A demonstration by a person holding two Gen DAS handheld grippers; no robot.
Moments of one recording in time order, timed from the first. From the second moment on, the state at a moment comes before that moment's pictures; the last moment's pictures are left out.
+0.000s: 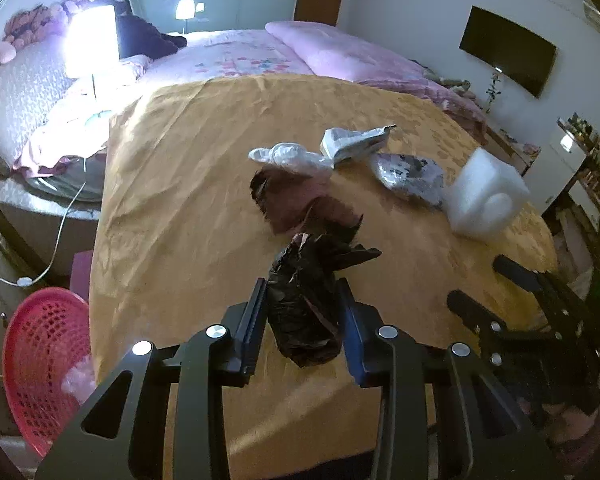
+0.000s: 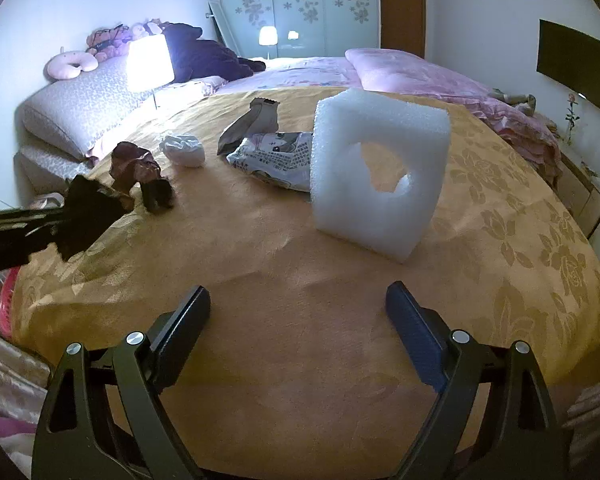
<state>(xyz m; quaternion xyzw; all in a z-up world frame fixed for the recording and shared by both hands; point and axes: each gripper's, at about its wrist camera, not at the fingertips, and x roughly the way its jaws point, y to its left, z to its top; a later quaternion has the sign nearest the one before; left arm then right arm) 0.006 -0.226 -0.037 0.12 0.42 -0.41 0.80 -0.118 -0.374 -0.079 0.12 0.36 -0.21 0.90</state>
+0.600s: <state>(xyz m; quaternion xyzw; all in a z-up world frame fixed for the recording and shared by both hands) 0.006 -0.169 -0.032 0.10 0.42 -0.38 0.82 -0.141 -0.419 -0.056 0.18 0.31 -0.24 0.90</state>
